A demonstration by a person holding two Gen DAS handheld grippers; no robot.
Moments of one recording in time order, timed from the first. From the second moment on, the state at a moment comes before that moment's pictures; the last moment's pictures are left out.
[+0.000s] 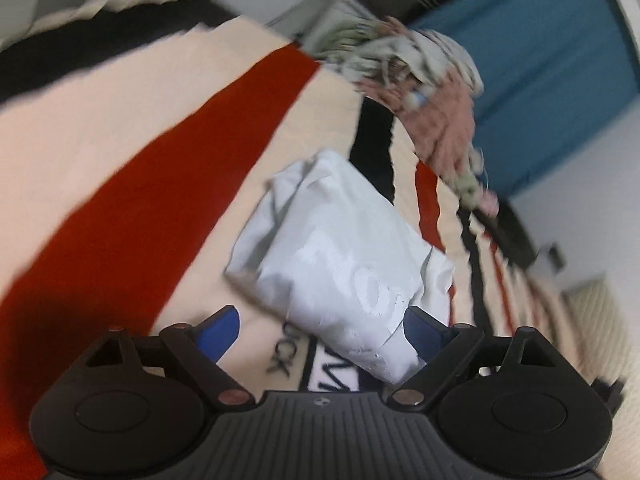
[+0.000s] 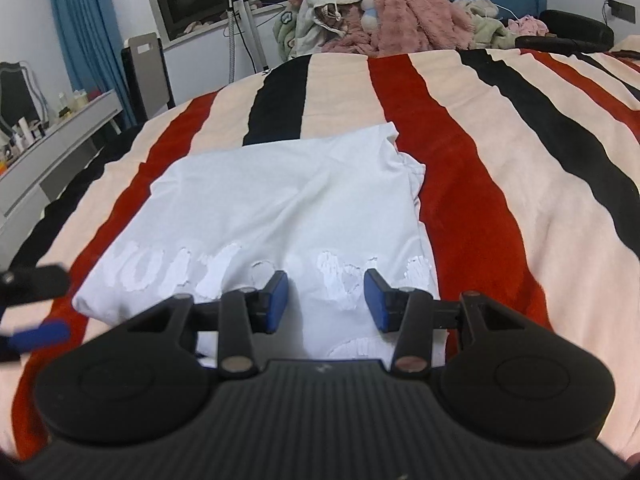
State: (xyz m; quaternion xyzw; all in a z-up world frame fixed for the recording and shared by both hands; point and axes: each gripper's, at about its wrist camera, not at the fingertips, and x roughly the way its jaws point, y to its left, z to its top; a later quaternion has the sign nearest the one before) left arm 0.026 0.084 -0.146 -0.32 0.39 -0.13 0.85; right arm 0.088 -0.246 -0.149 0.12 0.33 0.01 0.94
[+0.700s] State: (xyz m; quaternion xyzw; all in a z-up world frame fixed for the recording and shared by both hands) left arm 0.073 0.094 -0.208 -0.51 0.40 -0.13 0.75; right arm 0.063 -0.303 -0.216 0.60 0.32 0.03 0.73
